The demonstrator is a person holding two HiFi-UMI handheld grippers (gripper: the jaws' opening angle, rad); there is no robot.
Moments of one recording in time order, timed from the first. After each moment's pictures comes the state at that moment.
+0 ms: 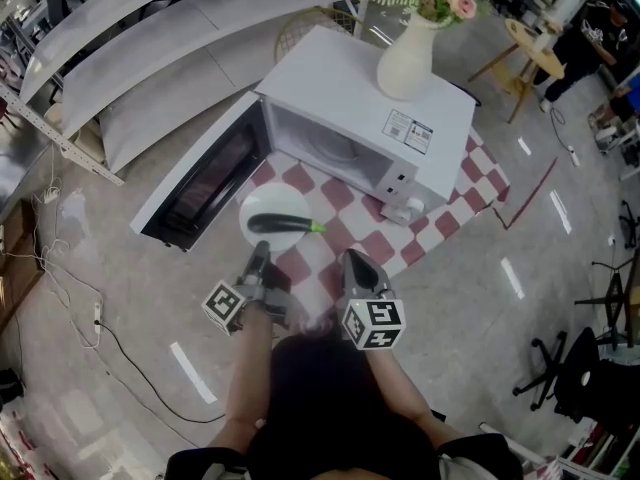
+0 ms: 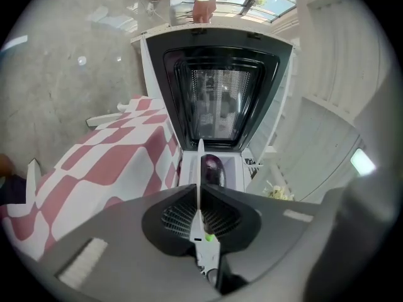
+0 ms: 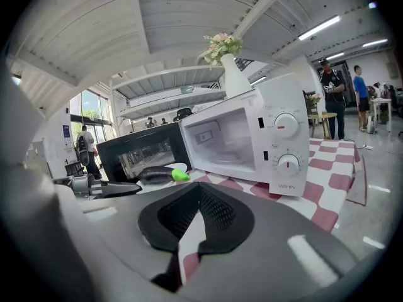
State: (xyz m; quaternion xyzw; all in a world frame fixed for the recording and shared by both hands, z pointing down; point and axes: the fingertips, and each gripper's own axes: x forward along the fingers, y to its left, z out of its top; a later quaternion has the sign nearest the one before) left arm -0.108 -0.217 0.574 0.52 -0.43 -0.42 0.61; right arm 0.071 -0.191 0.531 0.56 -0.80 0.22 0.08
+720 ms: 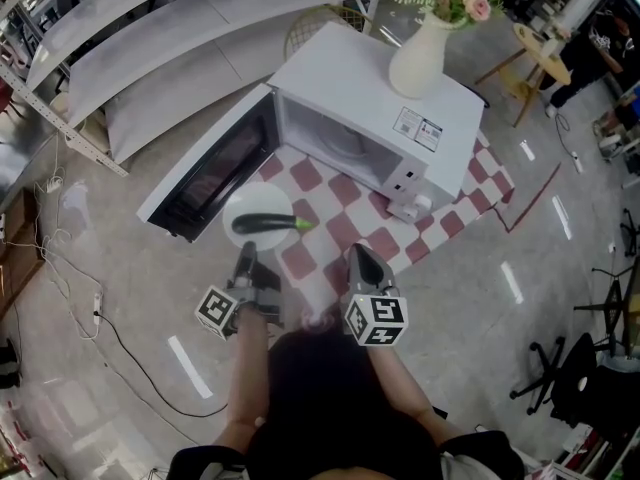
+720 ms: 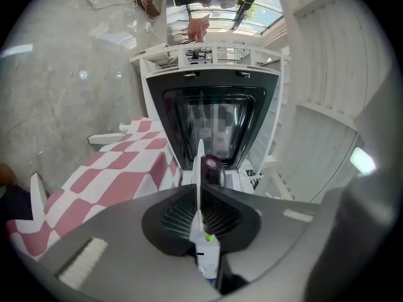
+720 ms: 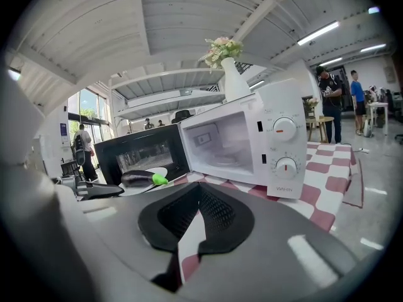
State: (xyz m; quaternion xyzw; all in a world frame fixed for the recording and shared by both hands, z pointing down) left arm -0.155 -0.196 0.571 0.50 -0.48 -0.45 0.57; right arm 0.070 -0.191 0.528 0.57 -0.79 0.21 0.08
